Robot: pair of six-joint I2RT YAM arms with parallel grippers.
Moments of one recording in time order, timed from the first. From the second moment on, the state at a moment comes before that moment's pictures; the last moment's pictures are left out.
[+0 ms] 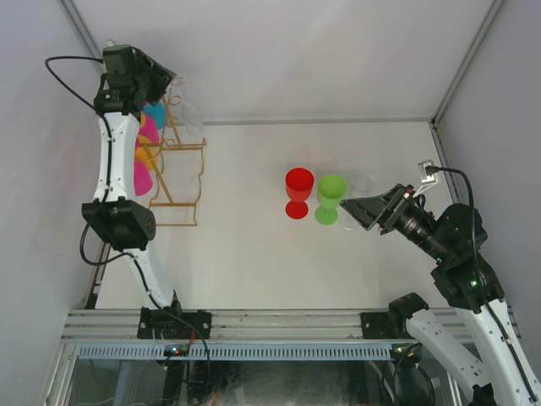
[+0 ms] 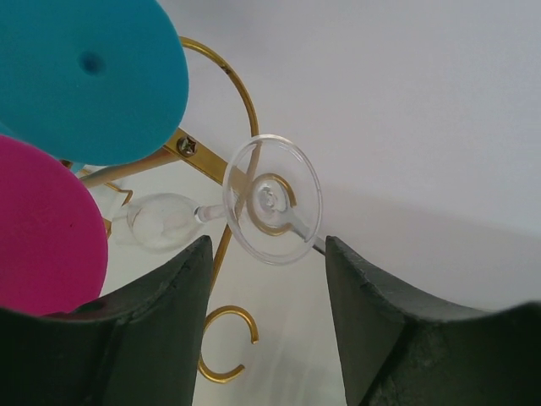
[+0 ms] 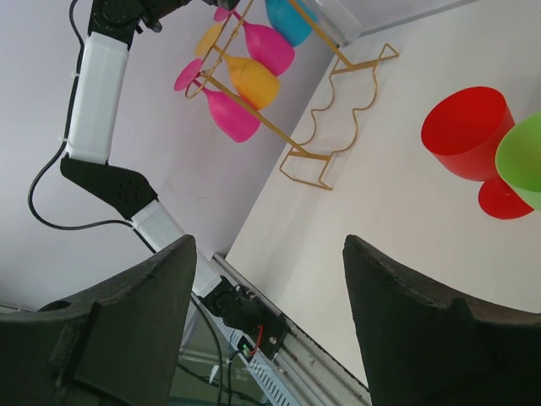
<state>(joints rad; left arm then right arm) 0.06 1.97 2.31 -0.71 0.04 -0.84 0.38 0.55 0.93 -0.42 -0.37 0.81</state>
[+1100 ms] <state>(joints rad) 0.06 2.03 2.31 -0.69 -0.01 -0.90 0.38 0.57 0.91 -0.39 -0.39 0.83</state>
